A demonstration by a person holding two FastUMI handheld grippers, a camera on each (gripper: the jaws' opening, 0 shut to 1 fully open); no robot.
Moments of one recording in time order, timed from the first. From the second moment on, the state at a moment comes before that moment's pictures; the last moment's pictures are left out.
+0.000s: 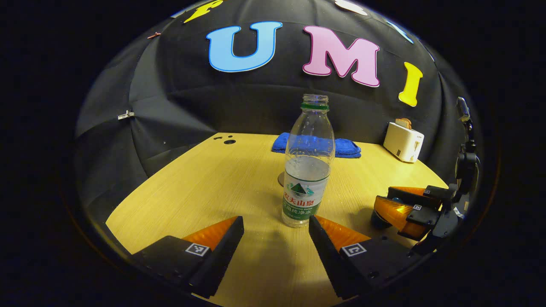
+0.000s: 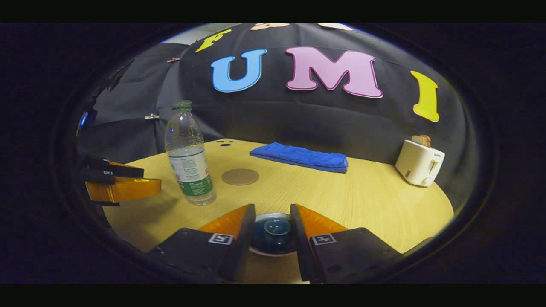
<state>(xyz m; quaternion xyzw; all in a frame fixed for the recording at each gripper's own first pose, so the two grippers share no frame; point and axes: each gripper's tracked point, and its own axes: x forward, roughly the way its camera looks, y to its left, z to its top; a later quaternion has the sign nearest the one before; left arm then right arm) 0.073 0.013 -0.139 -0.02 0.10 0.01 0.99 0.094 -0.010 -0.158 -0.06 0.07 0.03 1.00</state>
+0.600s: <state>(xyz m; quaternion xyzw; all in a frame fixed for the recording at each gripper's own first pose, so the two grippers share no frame) 0.082 0.011 -0.136 -0.01 0.09 0.00 1.00 0.099 -0.007 -0.155 -0.06 0.09 0.05 0.99</state>
